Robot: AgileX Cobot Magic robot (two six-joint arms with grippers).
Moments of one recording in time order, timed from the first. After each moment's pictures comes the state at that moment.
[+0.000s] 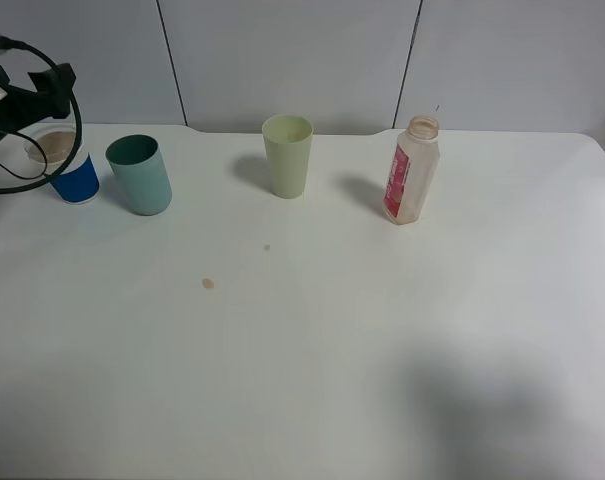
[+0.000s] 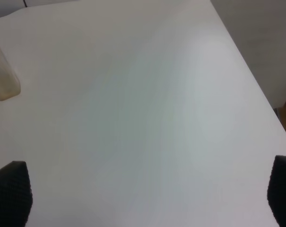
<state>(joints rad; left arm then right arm) 0.23 1.95 -0.76 0.35 -1.22 -0.25 -0.02 0.00 -0.51 -0.16 1.07 0.13</state>
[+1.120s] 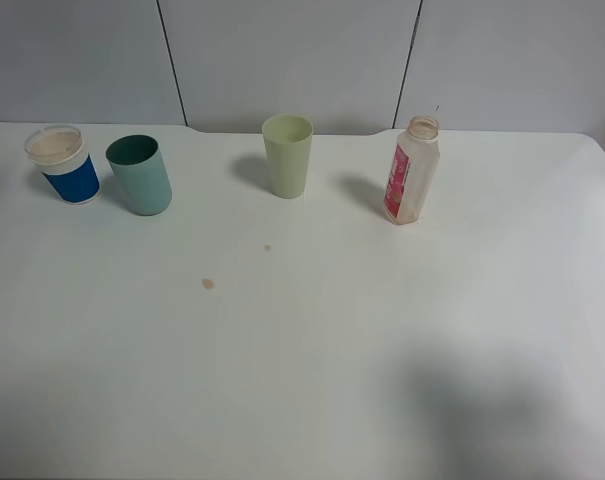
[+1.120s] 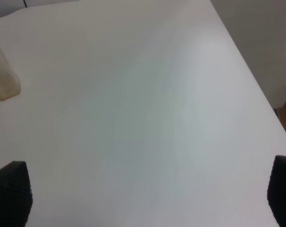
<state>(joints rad) 0.23 1.44 -0.50 0.31 -1.20 -0.32 -0.02 0.00 -0.51 -0.16 1.07 0.13</state>
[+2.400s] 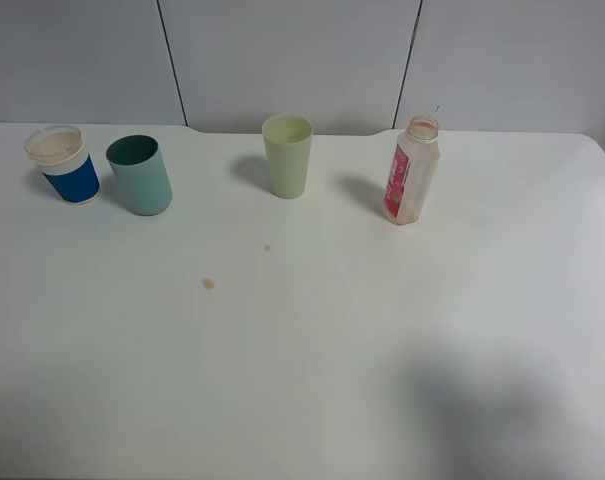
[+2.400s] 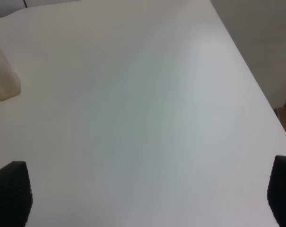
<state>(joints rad) 0.23 0.61 -0.46 0.29 -0.25 -0.35 -0.02 0.00 -0.51 -0.16 1.07 0.13</state>
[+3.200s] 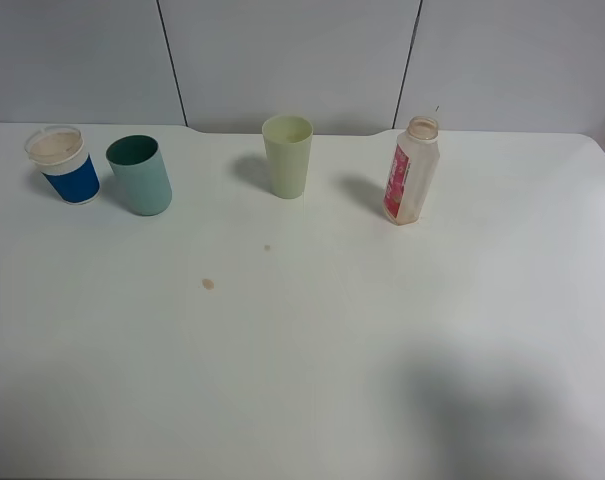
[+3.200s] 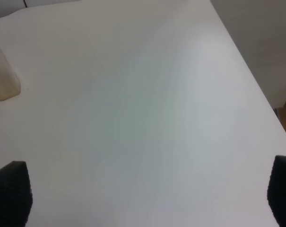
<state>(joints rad) 0.23 0.21 -0.48 0.18 0.38 -0.28 -0.02 0.00 -0.51 -0.16 1.07 0.13</state>
